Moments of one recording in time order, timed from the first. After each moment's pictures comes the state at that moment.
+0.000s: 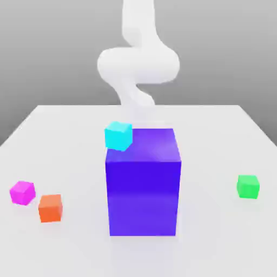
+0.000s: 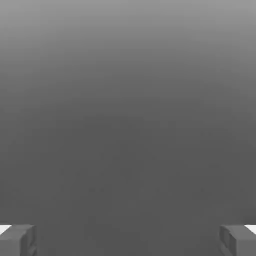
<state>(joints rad) -0.08 -0.72 0.00 -2.33 -0.02 2.34 0.89</state>
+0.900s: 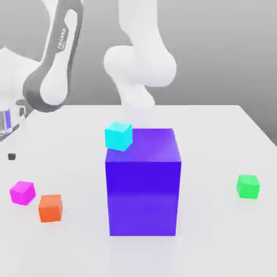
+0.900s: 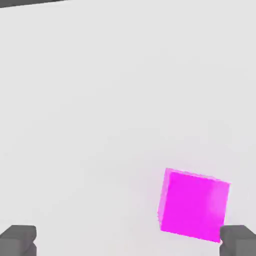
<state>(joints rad) -0.71 0.11 -0.21 -2.67 0.06 2.80 1.61</state>
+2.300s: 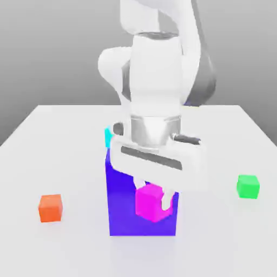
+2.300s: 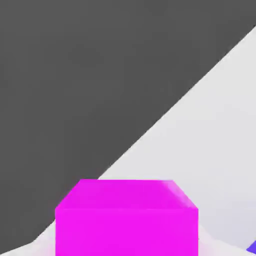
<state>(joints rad) 0.00 -0.08 0.26 -2.61 -0.04 2.78 1.65</state>
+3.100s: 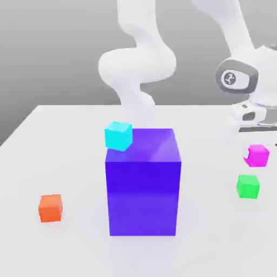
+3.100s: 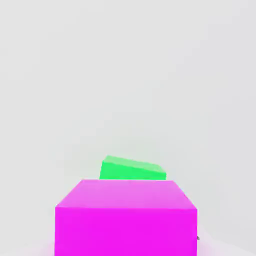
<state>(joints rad) 0.43 -0.06 0.58 -2.76 0.04 2.71 1.68</state>
